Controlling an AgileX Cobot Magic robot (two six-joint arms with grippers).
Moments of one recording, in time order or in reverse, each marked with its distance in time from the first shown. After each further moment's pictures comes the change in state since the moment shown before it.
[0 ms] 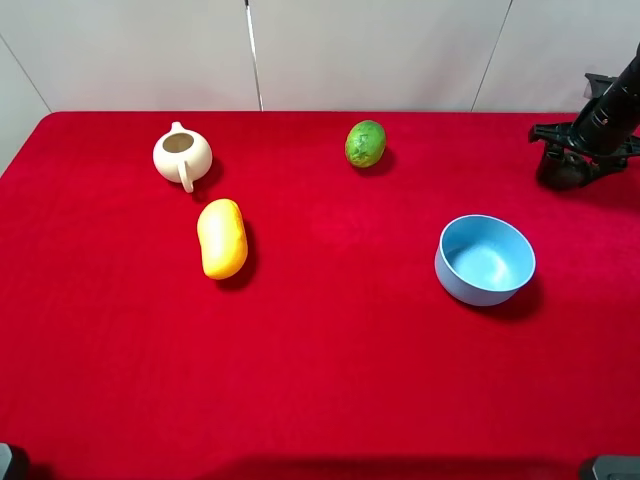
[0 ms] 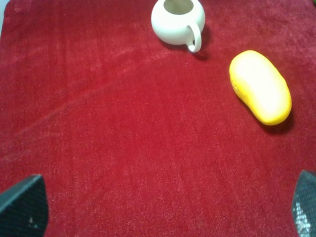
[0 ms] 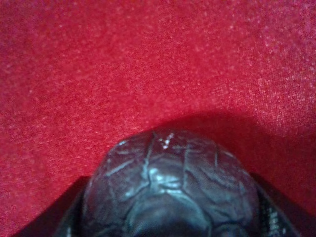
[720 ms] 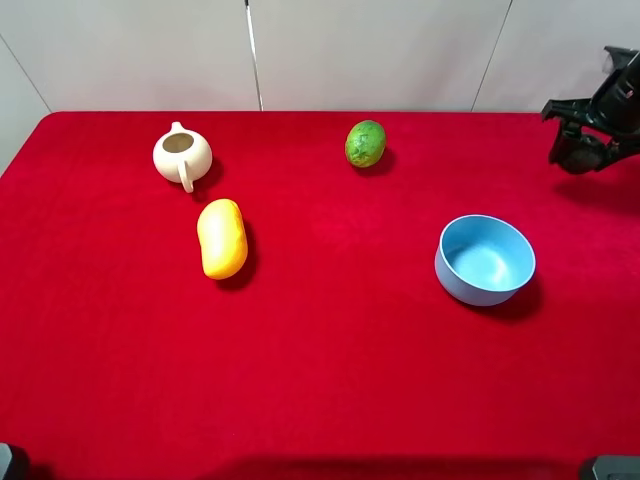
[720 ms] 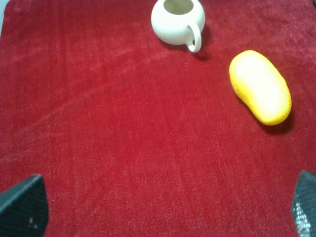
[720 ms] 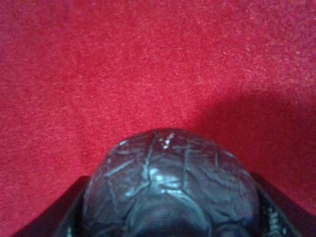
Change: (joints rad) left arm 0.000 0.000 0.000 0.000 0.000 0.000; right arm 0.000 -0.126 0.000 0.013 0.129 0.000
